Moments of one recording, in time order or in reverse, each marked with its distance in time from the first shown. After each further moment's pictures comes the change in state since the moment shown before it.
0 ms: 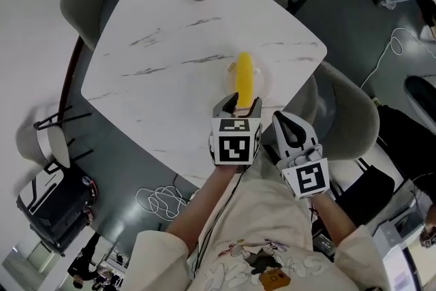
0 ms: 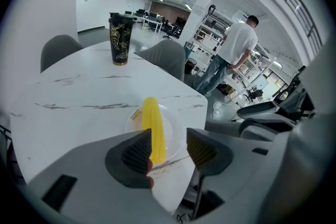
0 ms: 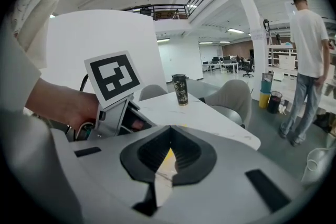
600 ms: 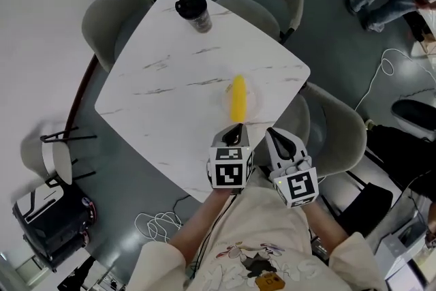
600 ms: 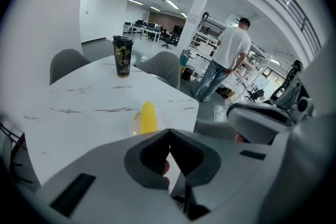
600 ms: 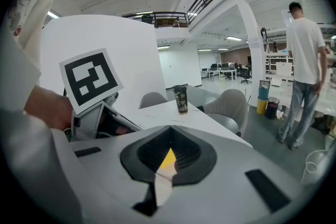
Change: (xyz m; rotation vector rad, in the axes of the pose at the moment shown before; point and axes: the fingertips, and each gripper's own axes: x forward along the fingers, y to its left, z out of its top) left arm -0.065 -0.029 -0.014 0.037 -0.082 0.032; right arm -0.044 0.011 0.026 -0.022 -0.063 -0.031
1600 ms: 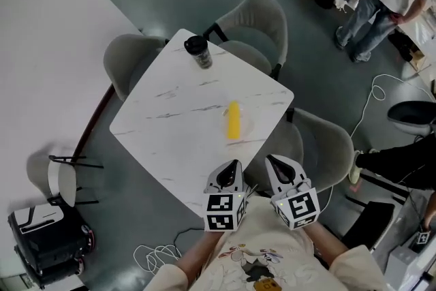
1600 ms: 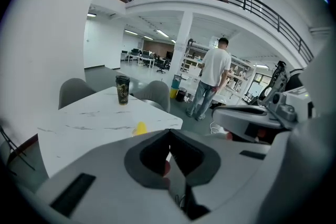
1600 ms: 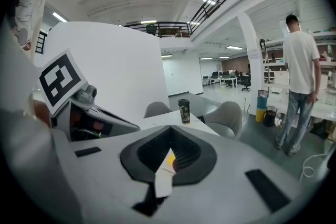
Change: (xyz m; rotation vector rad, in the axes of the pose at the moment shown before) left arm -0.132 -0.064 -0.012 0.090 -0.286 -0.001; right arm -0.104 0.028 0.043 -0.013 -0.083 0.015
